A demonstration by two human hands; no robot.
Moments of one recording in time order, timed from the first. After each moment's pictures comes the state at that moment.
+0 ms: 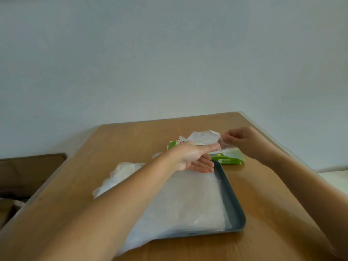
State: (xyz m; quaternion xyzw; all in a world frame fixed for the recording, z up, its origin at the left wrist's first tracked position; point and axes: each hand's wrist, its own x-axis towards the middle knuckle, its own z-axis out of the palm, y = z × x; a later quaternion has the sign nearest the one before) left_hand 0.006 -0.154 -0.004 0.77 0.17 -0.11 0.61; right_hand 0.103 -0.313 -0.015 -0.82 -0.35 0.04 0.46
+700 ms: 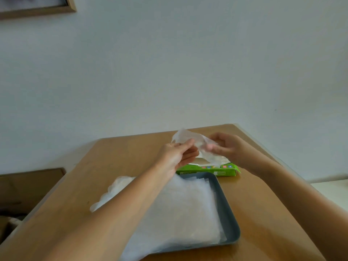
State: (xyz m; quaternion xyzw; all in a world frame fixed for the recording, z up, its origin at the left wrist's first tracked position) left_hand 0.003 -0.147 0.008 0.61 0.17 0.12 0.76; right_hand 0.078 -0.307 0.008 -0.74 -0.40 0.11 0.53
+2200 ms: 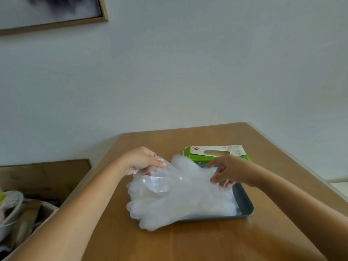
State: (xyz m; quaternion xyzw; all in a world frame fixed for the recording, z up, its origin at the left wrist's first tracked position) left_hand -0.119 -0.051 0.033 0.86 0.25 -0.04 0.44; right_hand 0.005 -0.290 -0.004 -0.84 -0.34 0.24 0.36
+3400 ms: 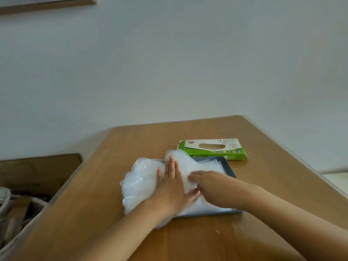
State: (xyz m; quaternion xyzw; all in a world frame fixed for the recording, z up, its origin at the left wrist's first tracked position) left_hand -0.103 -0.134 -0.070 0.99 0.15 -0.03 0.05; right_hand -0.034 -0.271 -0.034 -0.83 -0.55 0.05 -0.01
